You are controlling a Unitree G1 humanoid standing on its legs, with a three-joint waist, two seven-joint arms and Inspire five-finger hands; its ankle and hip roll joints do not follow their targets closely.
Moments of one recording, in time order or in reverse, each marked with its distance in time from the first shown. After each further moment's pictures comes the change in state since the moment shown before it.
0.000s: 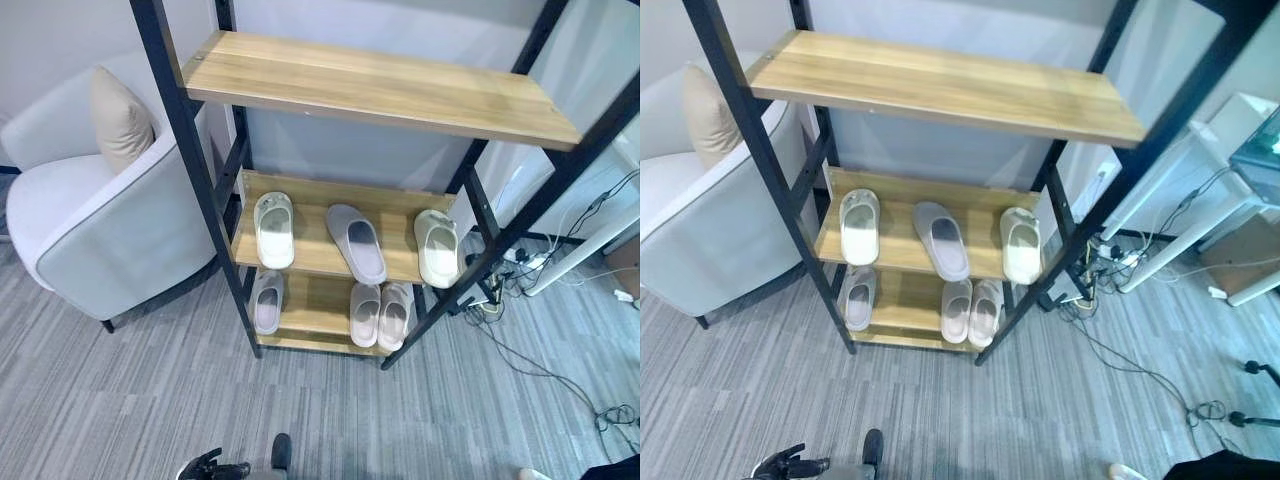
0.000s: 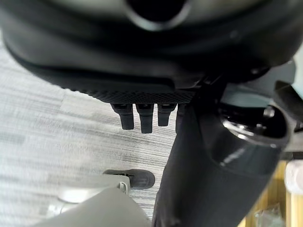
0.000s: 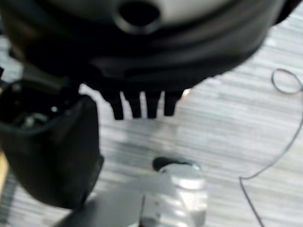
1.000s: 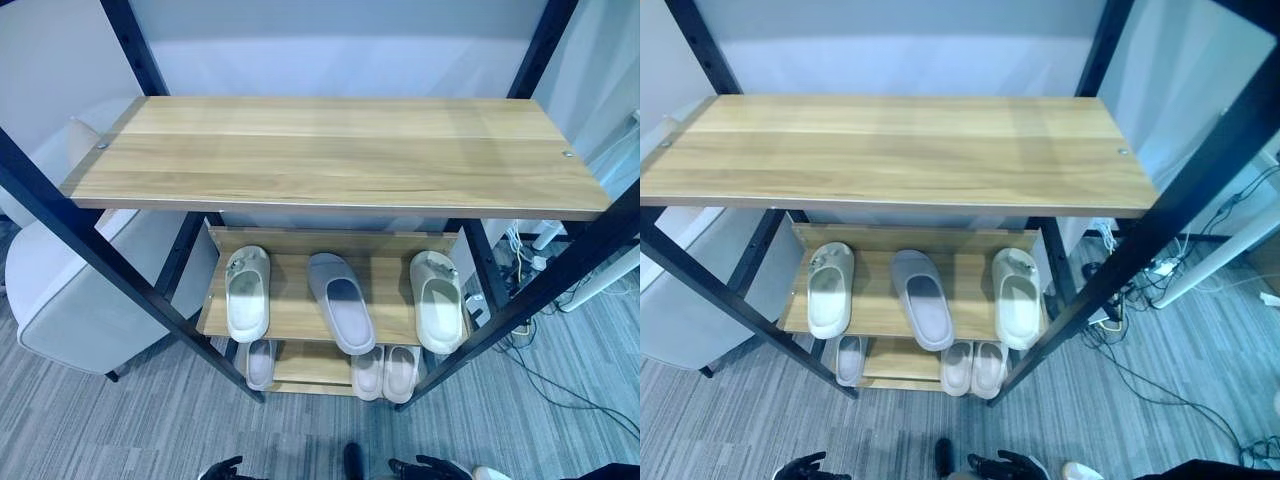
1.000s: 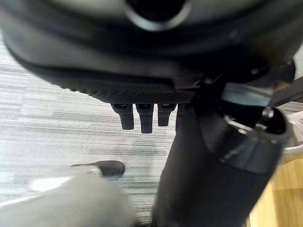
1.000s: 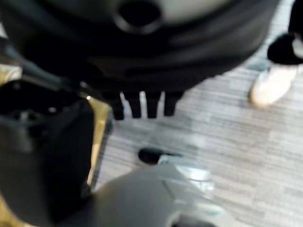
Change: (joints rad) left arm 0.023 -0.066 -0.040 -0.001 0.036 -0.006 0.018; right arm -0.018 -0.033 0.047 -0.114 0.008 -0.017 -0.004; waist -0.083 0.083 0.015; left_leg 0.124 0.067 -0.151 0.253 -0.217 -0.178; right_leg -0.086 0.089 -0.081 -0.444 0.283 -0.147
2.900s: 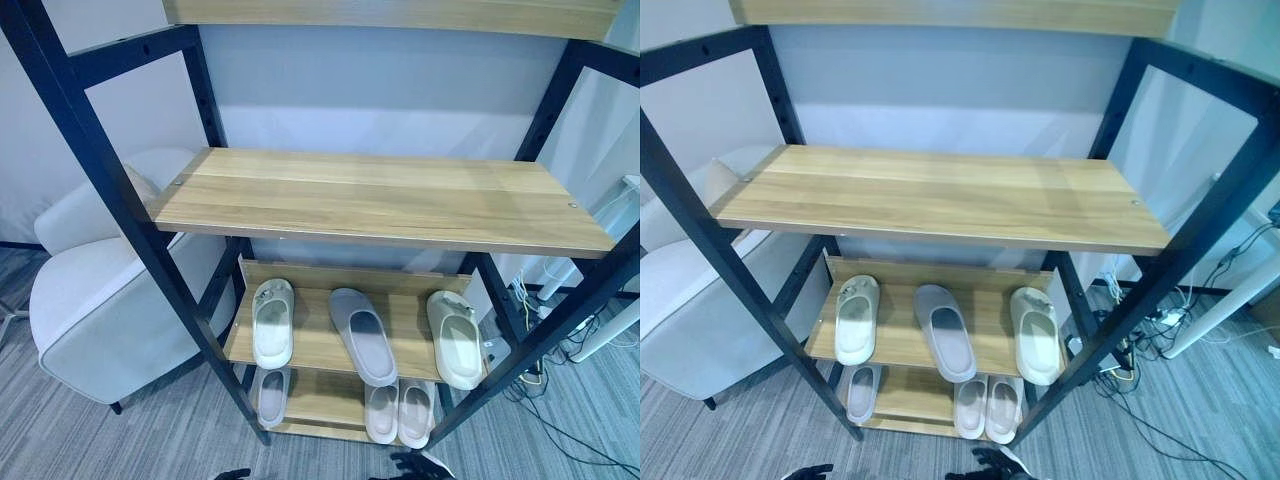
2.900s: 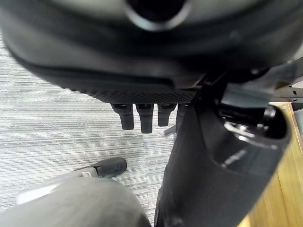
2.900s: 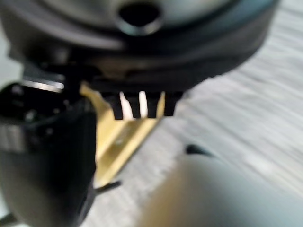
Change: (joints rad) left arm 0.056 0.007 -0.089 -0.061 0.123 0.024 -0.039; right arm 0.039 -0.054 0.240 -0.330 -0.182 -0.007 0.027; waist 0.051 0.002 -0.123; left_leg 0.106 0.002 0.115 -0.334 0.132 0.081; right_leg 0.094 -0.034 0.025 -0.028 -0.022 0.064
